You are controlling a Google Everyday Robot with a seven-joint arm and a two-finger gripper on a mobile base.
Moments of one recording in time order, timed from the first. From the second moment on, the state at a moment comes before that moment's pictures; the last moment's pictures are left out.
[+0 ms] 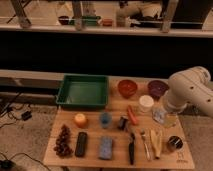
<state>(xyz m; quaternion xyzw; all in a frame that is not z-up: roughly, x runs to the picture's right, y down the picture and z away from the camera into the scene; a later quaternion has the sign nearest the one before) 0.293 0.114 0.680 -0.28 0.02 0.03 0.96</state>
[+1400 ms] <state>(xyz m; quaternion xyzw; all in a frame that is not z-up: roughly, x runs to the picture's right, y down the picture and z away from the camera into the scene) 0.265 0.127 0.676 -0.29 0.00 0.03 0.96</state>
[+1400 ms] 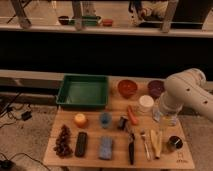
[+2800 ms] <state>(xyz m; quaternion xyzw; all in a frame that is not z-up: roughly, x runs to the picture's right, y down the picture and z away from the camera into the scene) 0.111 0.191 0.653 -0.33 -0.14 0.00 0.93</state>
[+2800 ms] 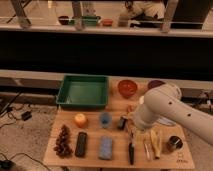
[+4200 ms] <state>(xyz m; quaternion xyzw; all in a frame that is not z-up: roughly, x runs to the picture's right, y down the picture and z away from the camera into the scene) 0.043 0.228 0.644 -0.35 -0.19 -0.01 0.92</state>
